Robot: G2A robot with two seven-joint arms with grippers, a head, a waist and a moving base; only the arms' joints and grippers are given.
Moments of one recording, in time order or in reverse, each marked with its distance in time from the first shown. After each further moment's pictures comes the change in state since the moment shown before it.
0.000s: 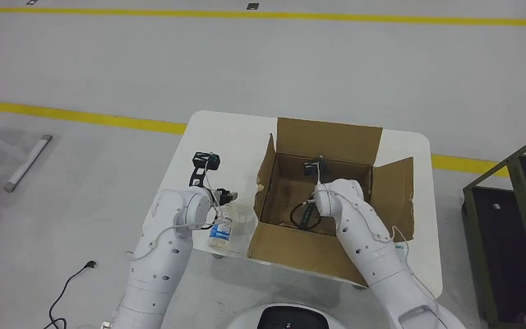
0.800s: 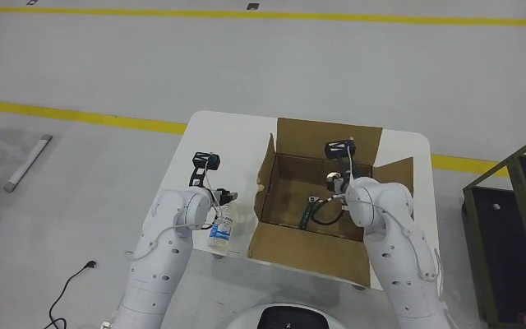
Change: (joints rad) left arm 0.000 0.000 0.000 0.000 0.000 0.000 0.000; right arm -0.206 0.049 0.203 -0.545 -0.016 -0.093 0.044
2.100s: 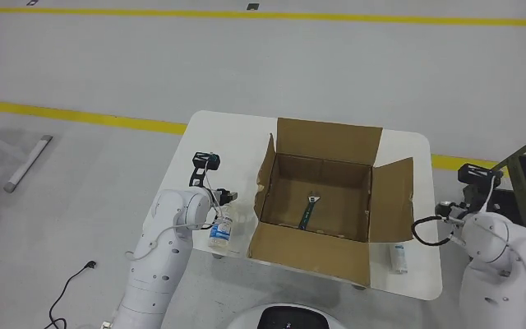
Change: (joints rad) left arm 0.000 0.000 0.000 0.000 0.000 0.000 0.000; right arm -0.290 0.071 0.574 -0.284 -0.081 0.009 0.205
